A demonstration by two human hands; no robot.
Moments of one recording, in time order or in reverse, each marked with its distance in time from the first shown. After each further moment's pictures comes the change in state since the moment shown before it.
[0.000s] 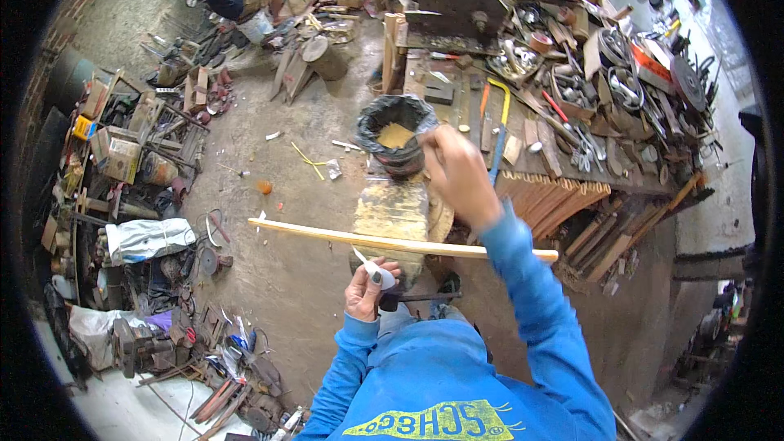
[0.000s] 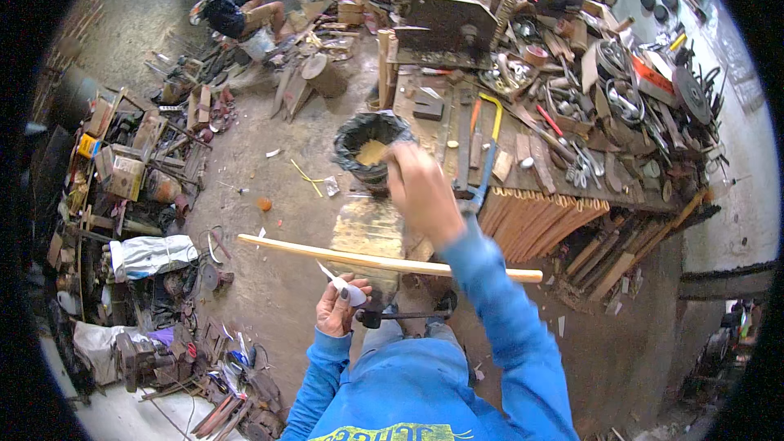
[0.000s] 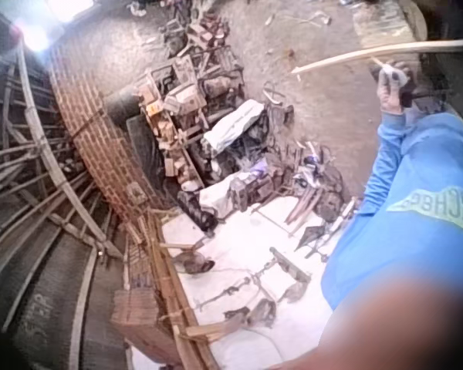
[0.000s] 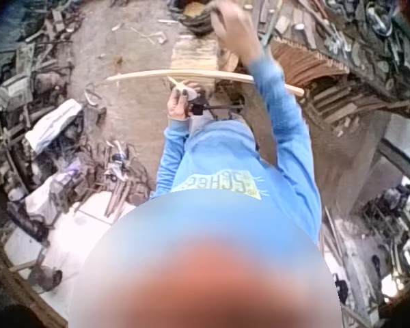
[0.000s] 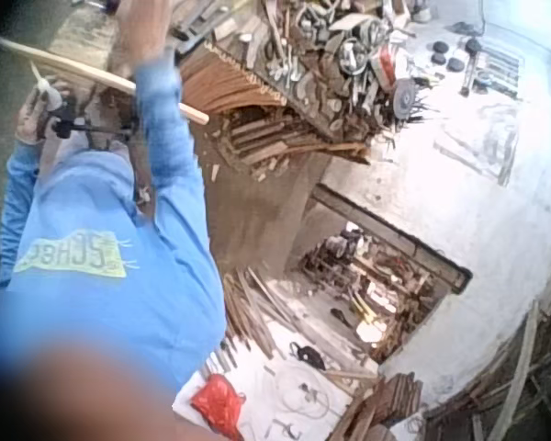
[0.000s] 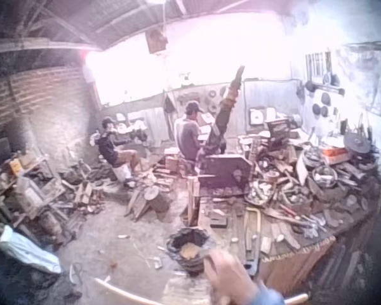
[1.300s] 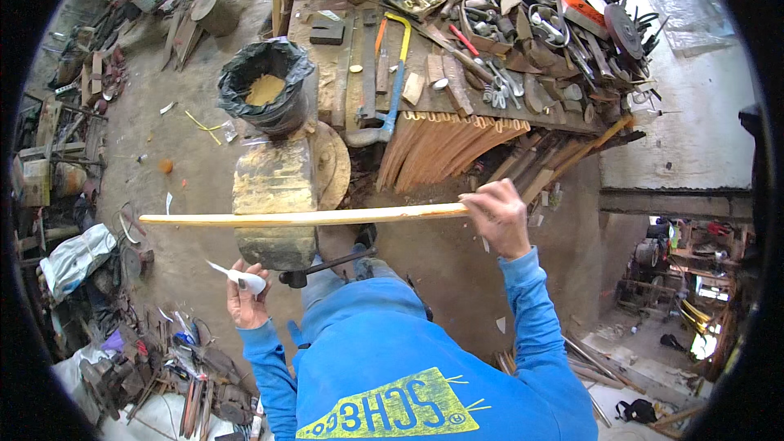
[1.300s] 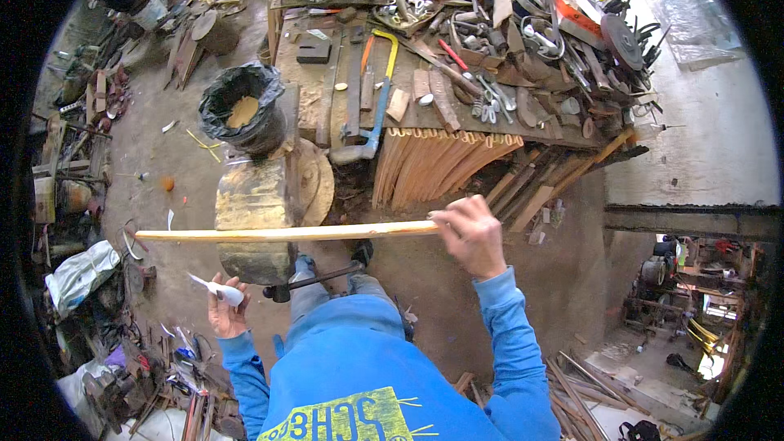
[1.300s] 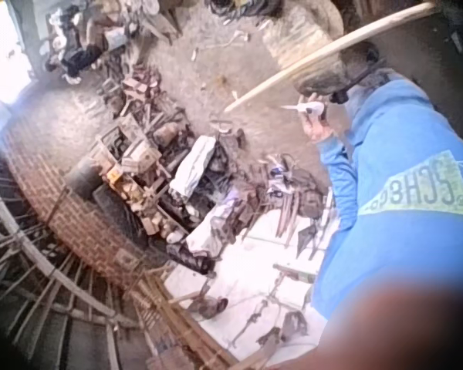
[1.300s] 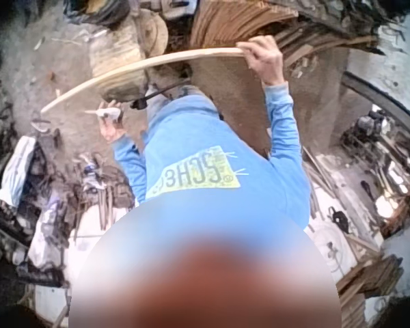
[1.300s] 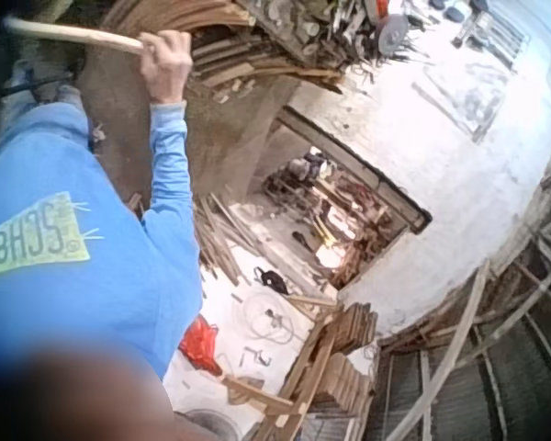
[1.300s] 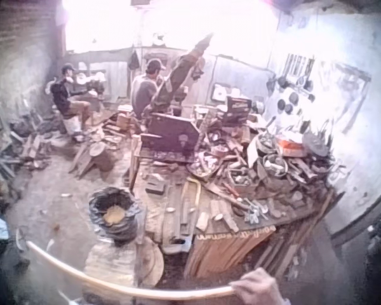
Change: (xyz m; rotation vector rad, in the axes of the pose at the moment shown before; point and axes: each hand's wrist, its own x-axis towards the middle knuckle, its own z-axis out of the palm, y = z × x) left_hand -0.027 -0.025 -0.071 0.047 0.270 -0.068; right_hand -0.169 0.038 -0.184 -0.505 -0.224 0.212
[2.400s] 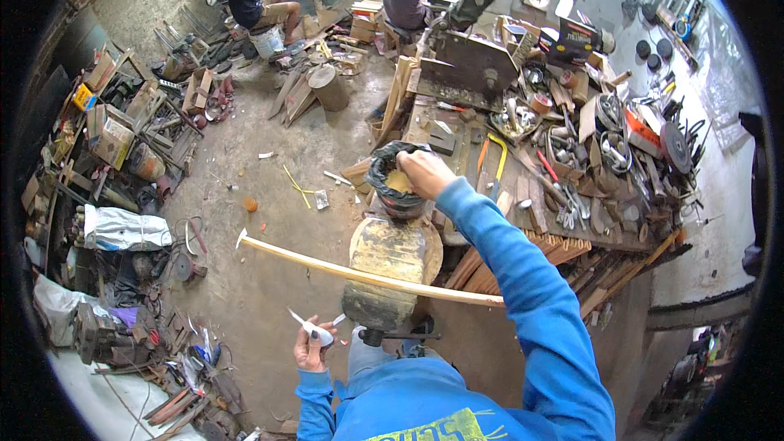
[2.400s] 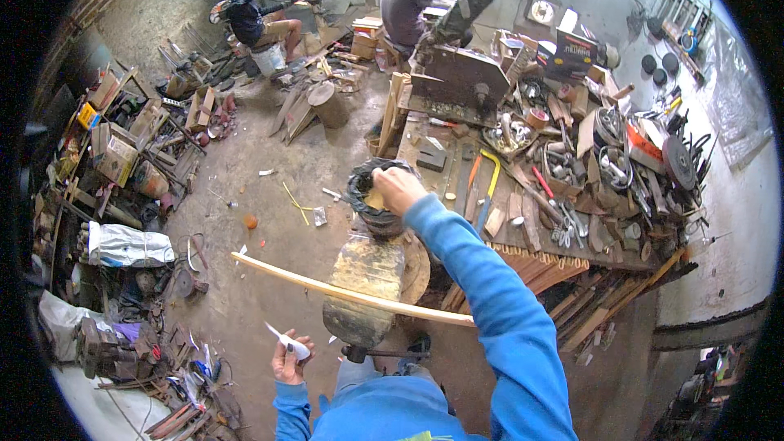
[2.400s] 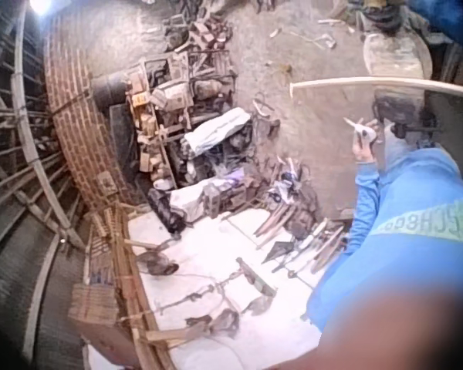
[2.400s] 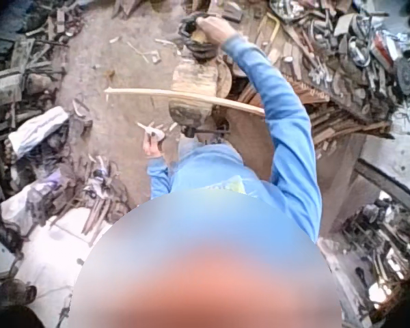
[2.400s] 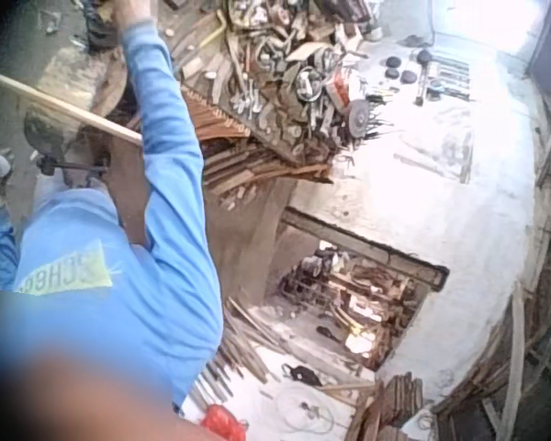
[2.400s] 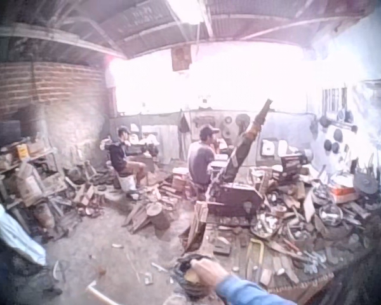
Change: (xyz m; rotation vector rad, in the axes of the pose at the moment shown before) left_hand -0.020 0.003 -0.040 -0.097 0.080 0.184; right_hand 0.290 -0.146 0.159 -0.086 -0.339 -0.470
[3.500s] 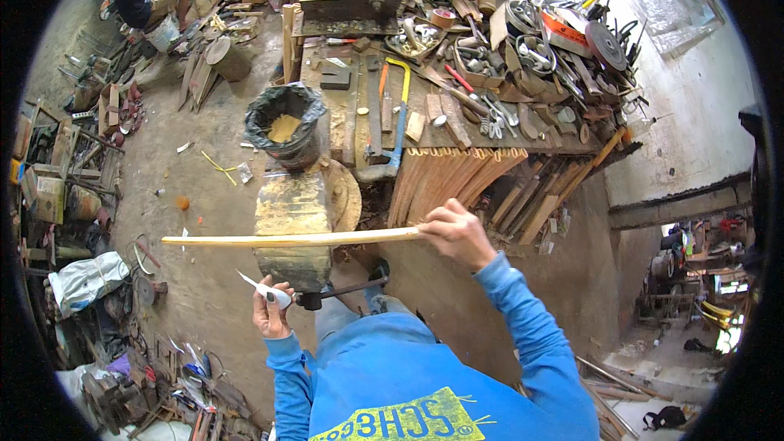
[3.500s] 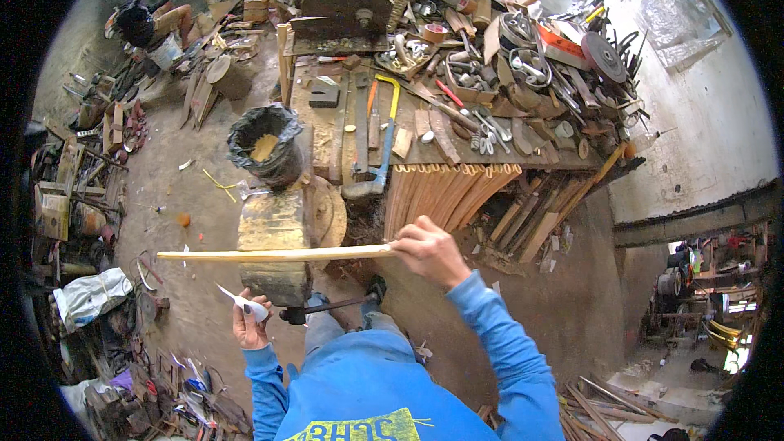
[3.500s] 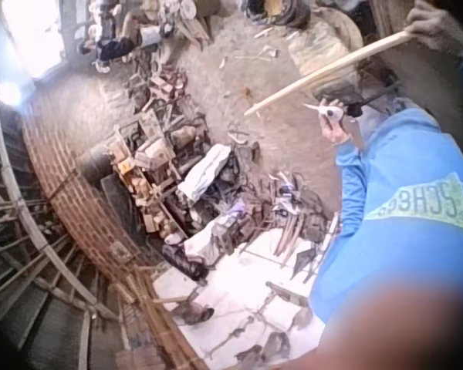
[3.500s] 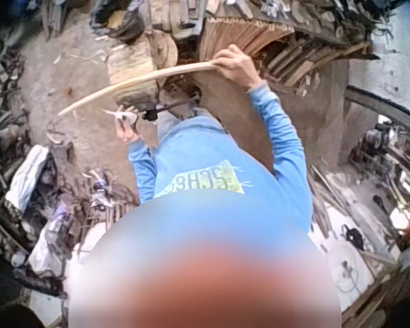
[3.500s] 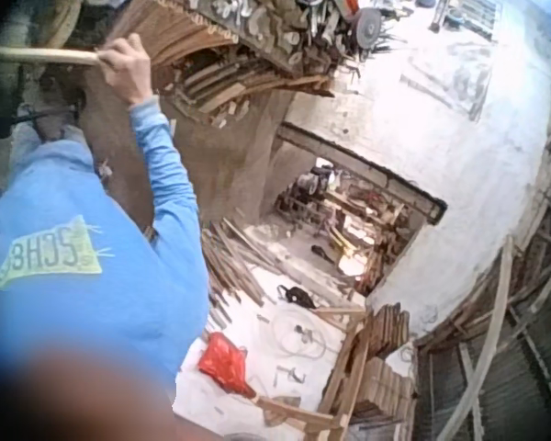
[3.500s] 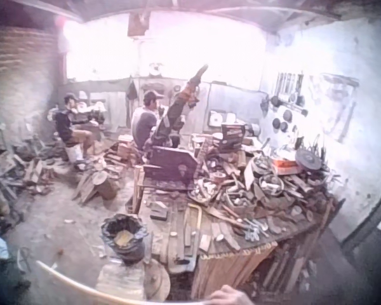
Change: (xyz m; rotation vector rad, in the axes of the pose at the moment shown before) left_hand 0.007 -0.022 0.060 0.099 -0.116 -0.011; right_hand -0.316 -0.028 -0.017 0.168 0.343 0.191
